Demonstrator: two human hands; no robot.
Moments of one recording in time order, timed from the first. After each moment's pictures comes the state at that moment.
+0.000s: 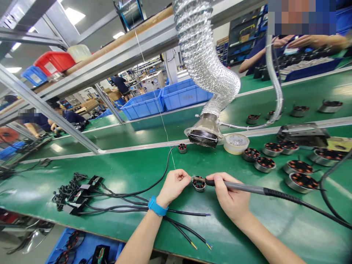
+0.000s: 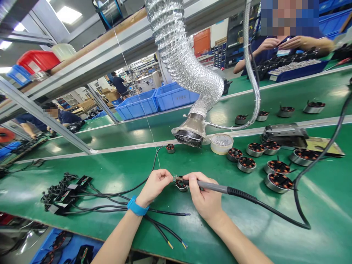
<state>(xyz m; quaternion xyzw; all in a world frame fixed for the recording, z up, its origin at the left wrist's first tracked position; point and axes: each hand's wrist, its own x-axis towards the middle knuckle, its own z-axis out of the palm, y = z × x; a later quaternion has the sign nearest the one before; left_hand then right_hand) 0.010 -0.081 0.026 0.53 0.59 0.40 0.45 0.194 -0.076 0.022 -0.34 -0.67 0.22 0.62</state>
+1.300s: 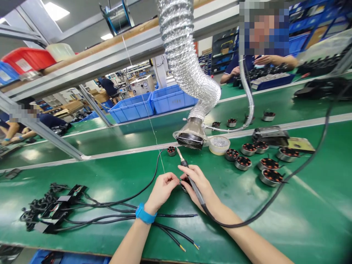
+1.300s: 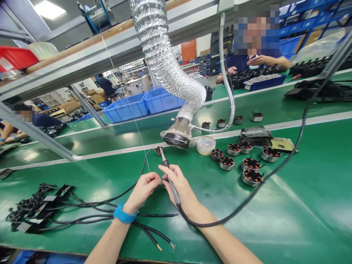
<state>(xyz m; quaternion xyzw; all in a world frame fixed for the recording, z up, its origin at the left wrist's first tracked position) 0.008 -0.087 0.030 0.54 0.56 0.40 0.48 0.173 -0.066 0.004 -0.28 -0.77 0.27 0.50</state>
